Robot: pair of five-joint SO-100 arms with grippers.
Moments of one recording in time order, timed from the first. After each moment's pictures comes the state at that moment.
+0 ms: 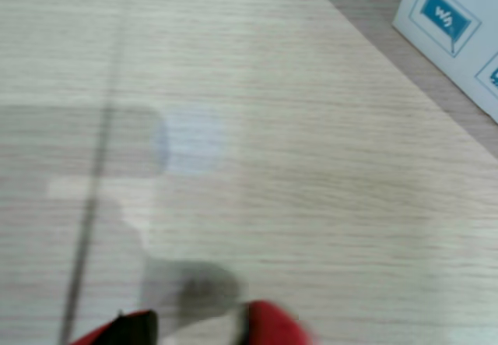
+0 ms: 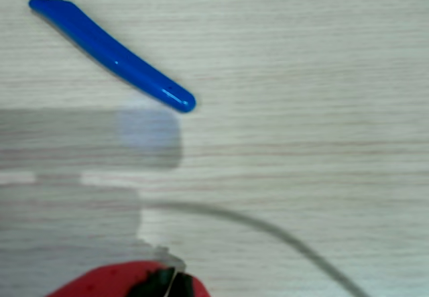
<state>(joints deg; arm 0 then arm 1) 2.1 186.0 175.1 70.3 78.3 0.3 179.9 164.4 81.9 -70.5</state>
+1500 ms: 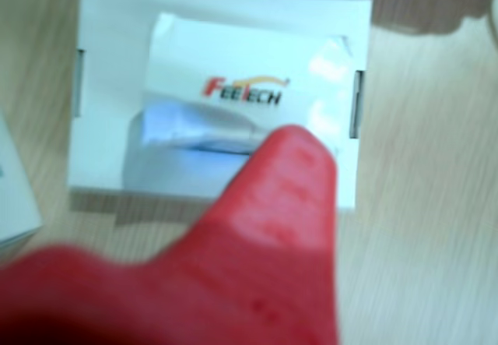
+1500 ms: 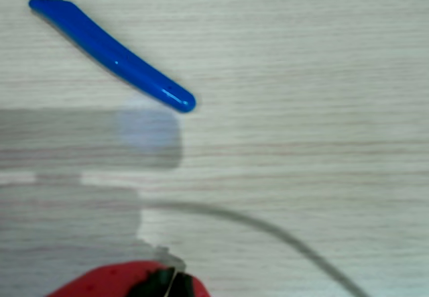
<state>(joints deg) 78.8 108.2 94.2 93.3 25.1 0.3 179.9 164.4 81.9 -70.5</state>
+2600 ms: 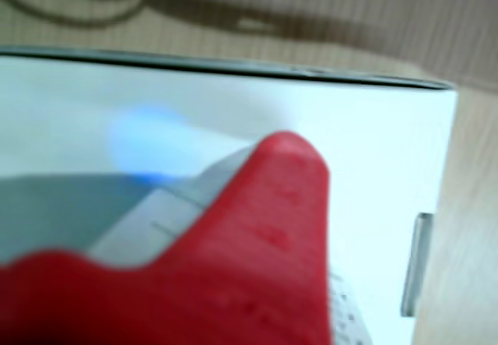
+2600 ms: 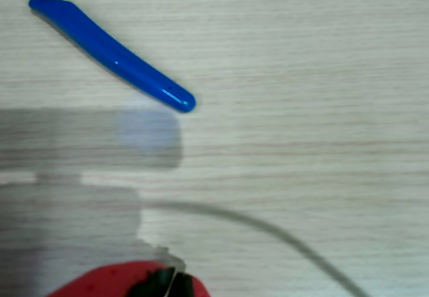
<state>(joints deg) 77.3 68.3 73.7 85.7 24.8 0.3 179.9 164.4 81.9 -70.5</state>
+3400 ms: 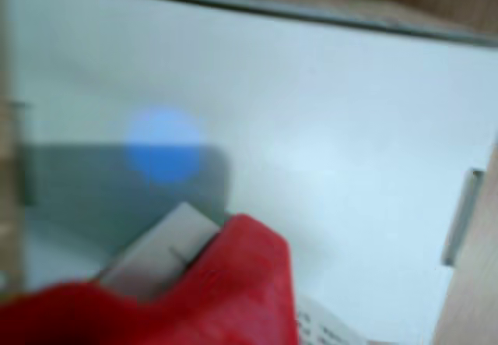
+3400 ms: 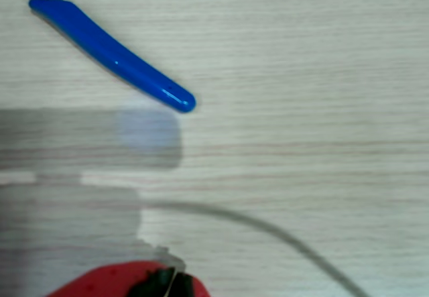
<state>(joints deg) 72.3 71.9 72.5 93.6 28.5 0.3 179.9 164.4 81.9 -70.5</state>
